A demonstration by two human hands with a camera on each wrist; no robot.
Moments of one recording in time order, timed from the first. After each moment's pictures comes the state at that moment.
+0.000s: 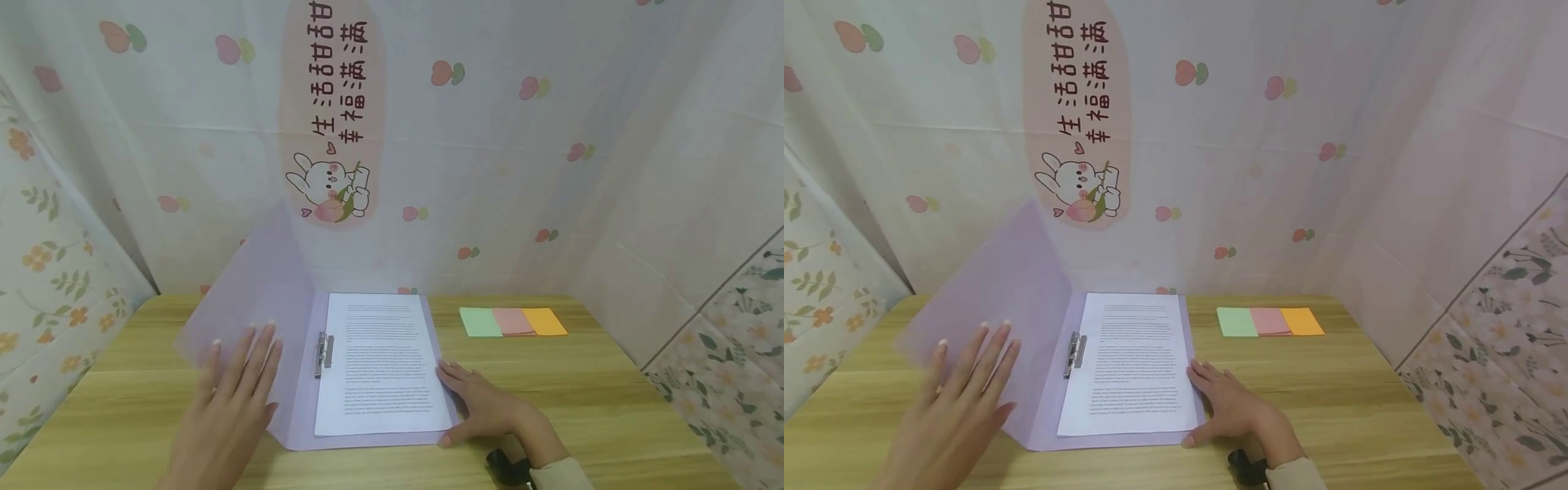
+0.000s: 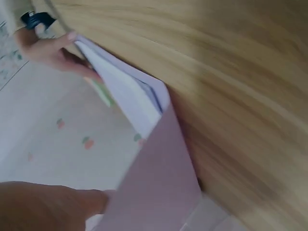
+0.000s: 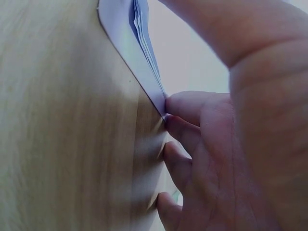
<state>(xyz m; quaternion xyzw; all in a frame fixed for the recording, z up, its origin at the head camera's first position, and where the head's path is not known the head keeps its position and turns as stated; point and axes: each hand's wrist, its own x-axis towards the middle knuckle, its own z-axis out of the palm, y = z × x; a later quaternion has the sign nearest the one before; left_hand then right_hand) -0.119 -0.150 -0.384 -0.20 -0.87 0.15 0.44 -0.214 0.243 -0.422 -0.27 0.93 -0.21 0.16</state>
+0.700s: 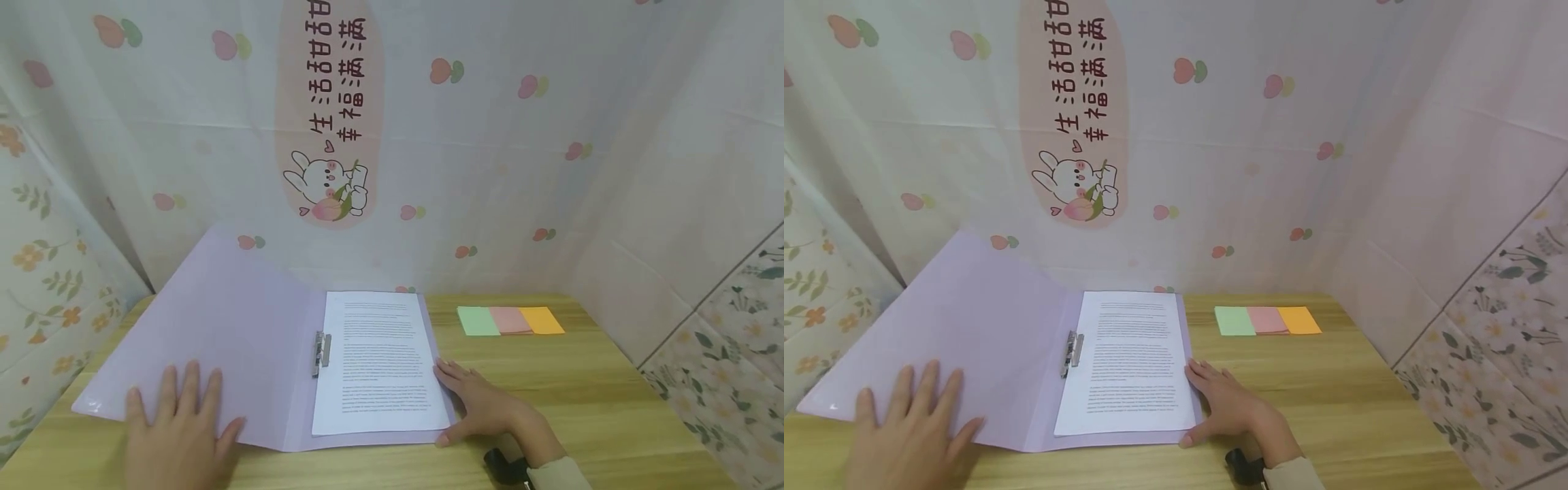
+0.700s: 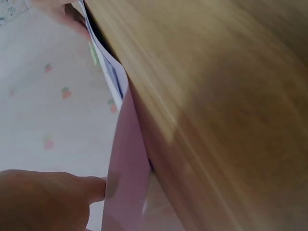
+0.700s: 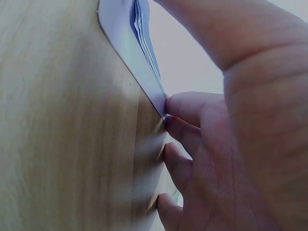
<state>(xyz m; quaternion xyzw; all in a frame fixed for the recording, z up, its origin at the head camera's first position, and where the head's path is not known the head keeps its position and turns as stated) -0.106 -0.189 -0.436 0.00 -0.97 0.01 0.25 -0.215 0.241 -0.422 -0.26 0.93 -0.21 0.17</state>
